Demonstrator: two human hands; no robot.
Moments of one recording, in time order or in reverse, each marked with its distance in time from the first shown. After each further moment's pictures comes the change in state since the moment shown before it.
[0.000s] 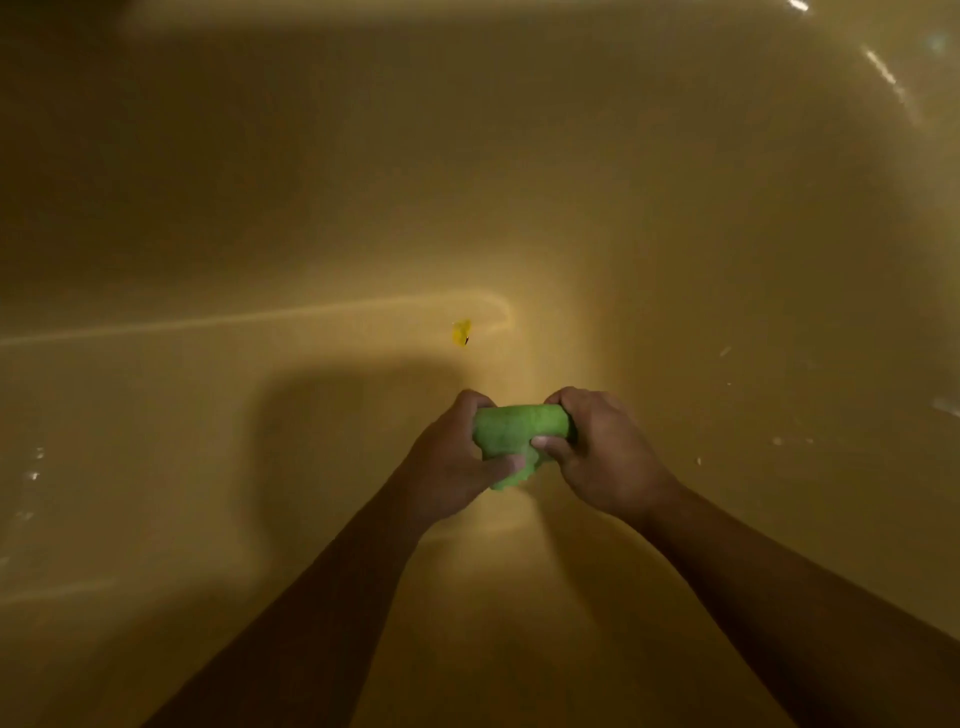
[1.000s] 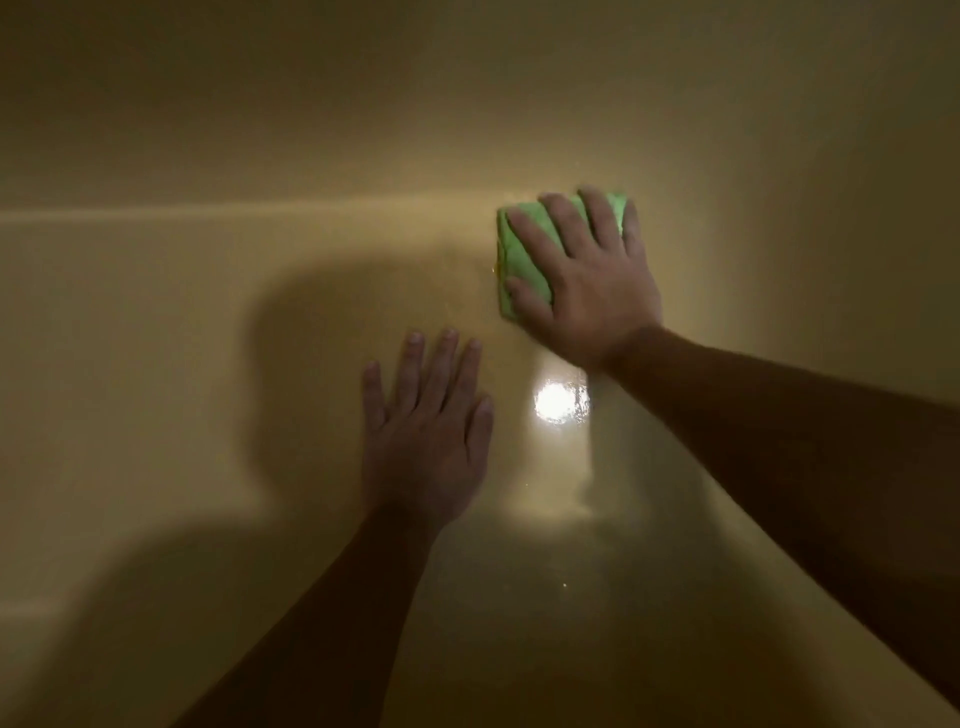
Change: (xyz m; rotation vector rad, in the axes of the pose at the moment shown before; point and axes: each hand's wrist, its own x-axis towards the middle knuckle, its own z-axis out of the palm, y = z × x) left_hand 0.093 -0.192 0.081 0.847 0.513 0.066; right_hand 0.229 0.072 0.128 -0.628 0.228 -0.341
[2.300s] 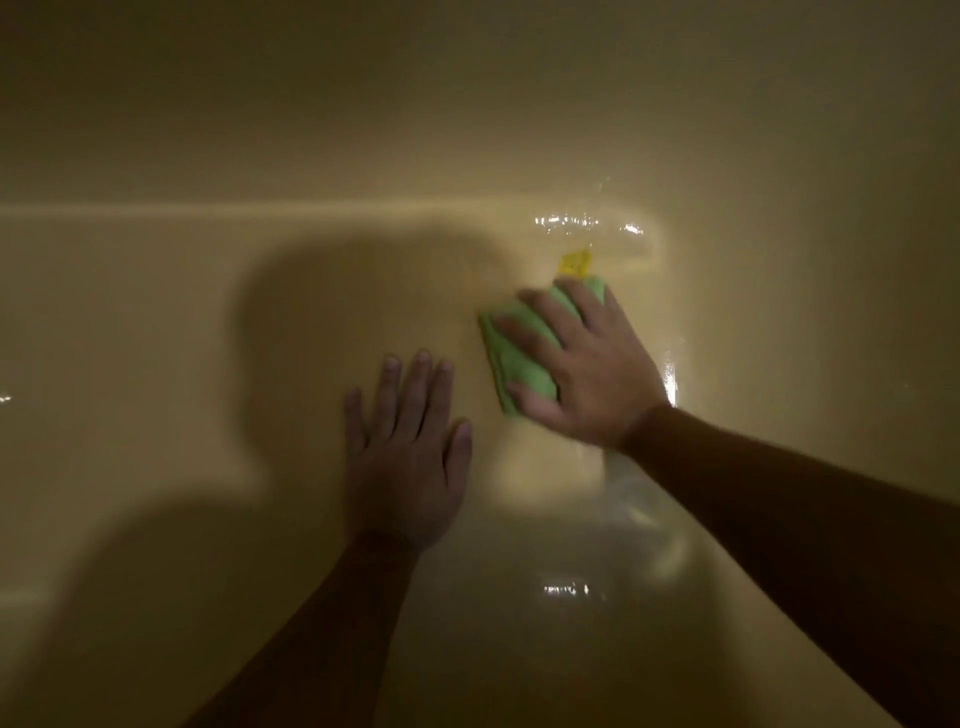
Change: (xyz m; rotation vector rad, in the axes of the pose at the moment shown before) left_hand -0.029 -0.072 -0.001 0.003 -0.005 -0.065; right_hand -0.026 -0.059 0.025 0.109 0.067 -0.308
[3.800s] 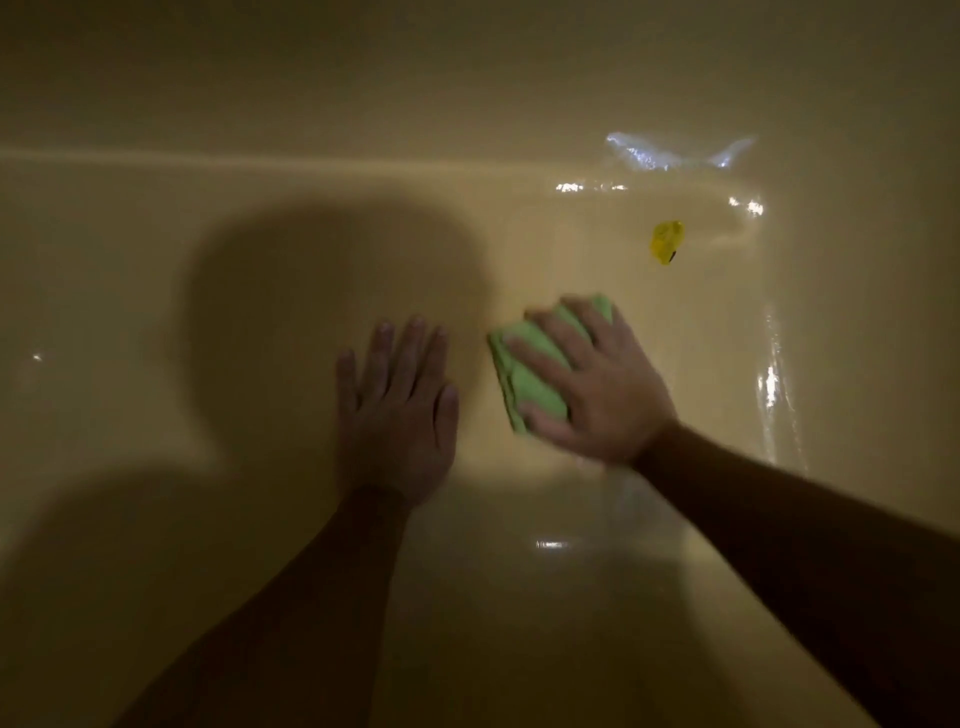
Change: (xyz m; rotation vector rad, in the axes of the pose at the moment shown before) left_hand -0.007 -0.093 -0.010 0.002 -0.071 -0.036; right_hand 0.009 -0.085 0.023 0.056 0.001 -0.048
